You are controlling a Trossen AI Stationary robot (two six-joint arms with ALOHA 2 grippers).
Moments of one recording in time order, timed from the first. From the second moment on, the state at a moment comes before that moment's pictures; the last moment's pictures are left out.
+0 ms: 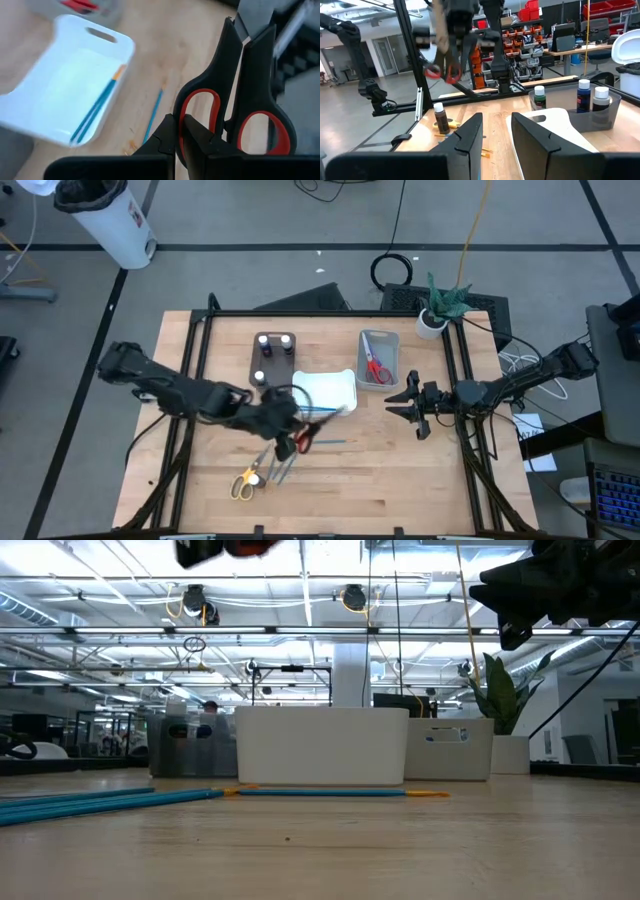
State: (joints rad) left arm -0.36 1.48 1.30 -0.62 -0.28 -0.66; right arm 0.28 0.75 0.12 0.74 0.23 0.17
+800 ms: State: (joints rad) left arm -0.25 1.62 1.33 -0.46 -0.39 0.05; right arm 0.22 1.05 0.18 1.00 0.29 0.20
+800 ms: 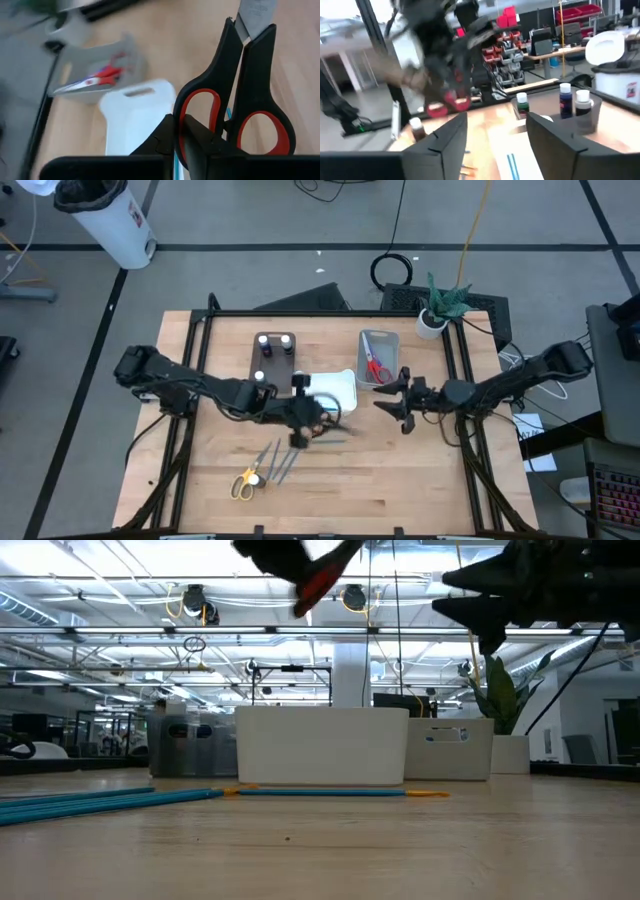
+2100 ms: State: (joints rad) left arm -0.06 1.73 1.29 0.08 -0.76 -0.13; right arm 0.06 1.34 0.45 1.09 0.51 0.10
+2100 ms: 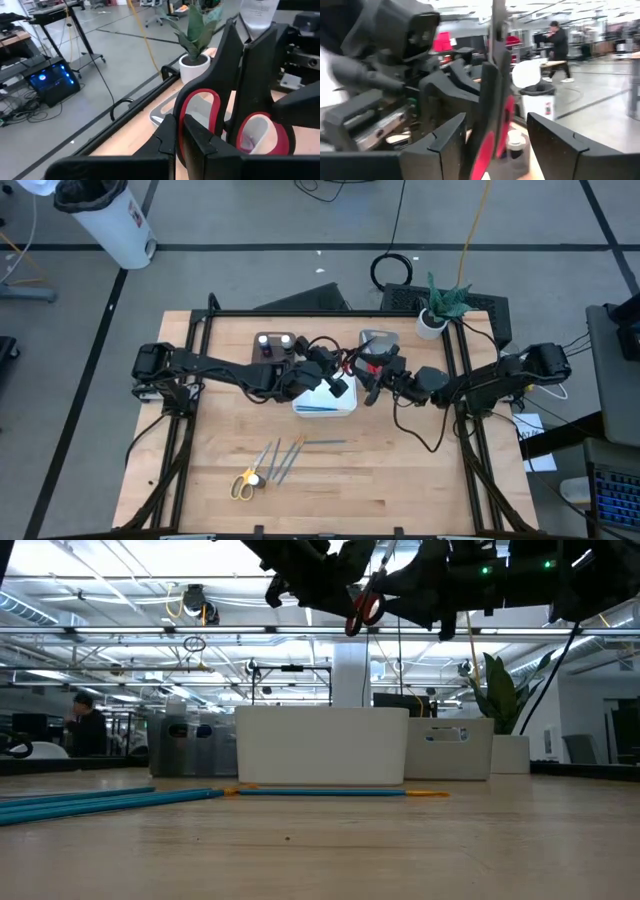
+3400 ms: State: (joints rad) left arm -0.10 1.53 1.30 -0.25 -0.19 -0.06; right arm -0.12 1.14 0.45 0.75 0.02 0.29
